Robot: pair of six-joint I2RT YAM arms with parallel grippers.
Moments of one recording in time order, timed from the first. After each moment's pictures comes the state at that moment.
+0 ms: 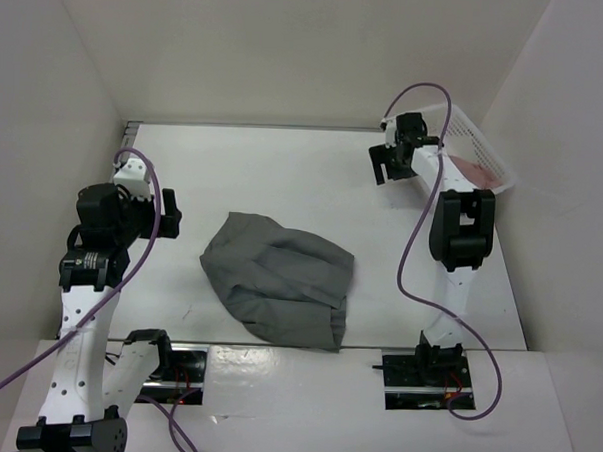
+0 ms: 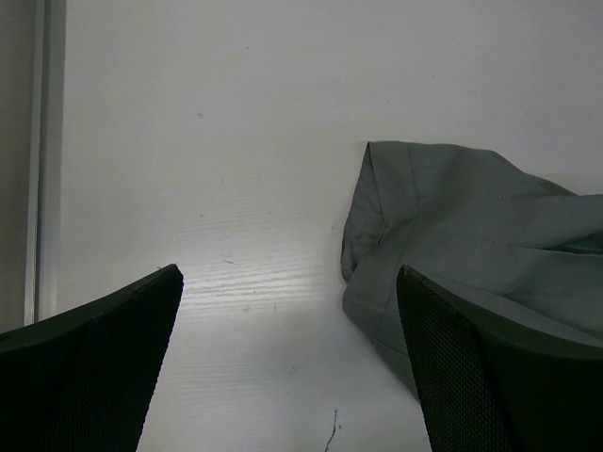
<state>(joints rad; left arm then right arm) 0.12 0.78 0.95 -0.64 0.16 0.05 0.09 2.09 1.73 -0.61 0.00 -0.20</state>
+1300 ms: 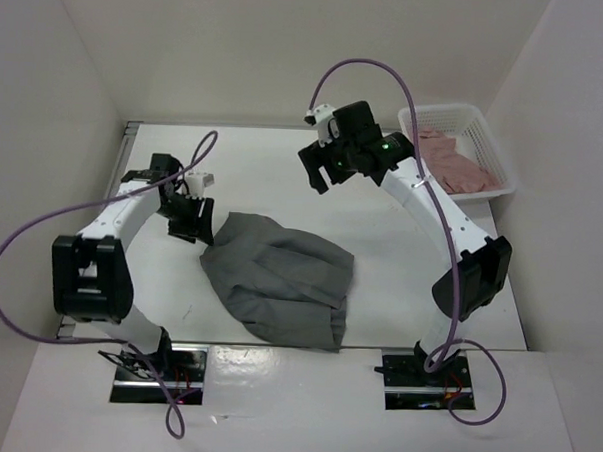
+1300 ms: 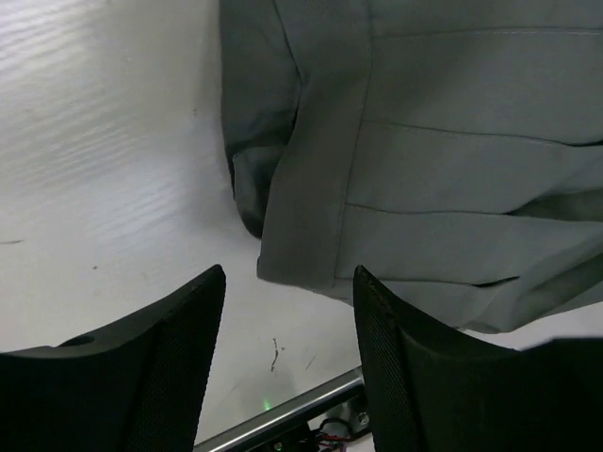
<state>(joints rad) 0.03 1.53 1.16 -0.90 0.38 0.15 0.54 1.74 1.83 -0.84 -0.09 -0.15</state>
